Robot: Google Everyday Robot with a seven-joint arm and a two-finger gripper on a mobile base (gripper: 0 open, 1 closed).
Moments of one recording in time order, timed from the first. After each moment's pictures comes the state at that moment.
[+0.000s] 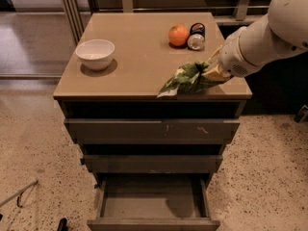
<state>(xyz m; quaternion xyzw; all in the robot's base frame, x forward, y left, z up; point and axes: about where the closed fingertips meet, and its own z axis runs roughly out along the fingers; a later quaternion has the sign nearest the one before) 0.587 -0.153 0.896 -0.57 0.74 -0.03 0.34</state>
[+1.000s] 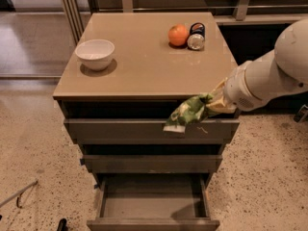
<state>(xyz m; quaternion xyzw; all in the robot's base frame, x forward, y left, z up) 0.526 -0.163 0.843 -0.55 0.77 0.01 0.31</state>
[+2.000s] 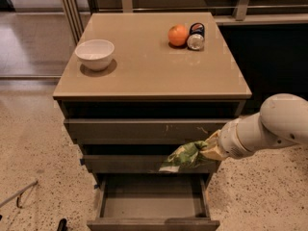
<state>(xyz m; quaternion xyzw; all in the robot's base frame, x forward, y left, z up) 0.477 -0.163 0.692 -0.53 0.80 0.13 0.26</state>
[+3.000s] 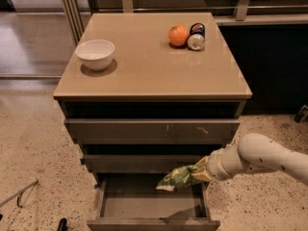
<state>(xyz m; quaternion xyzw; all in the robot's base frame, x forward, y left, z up) 0.492 -0.158 0.525 -0.54 0.78 0.18 0.26</state>
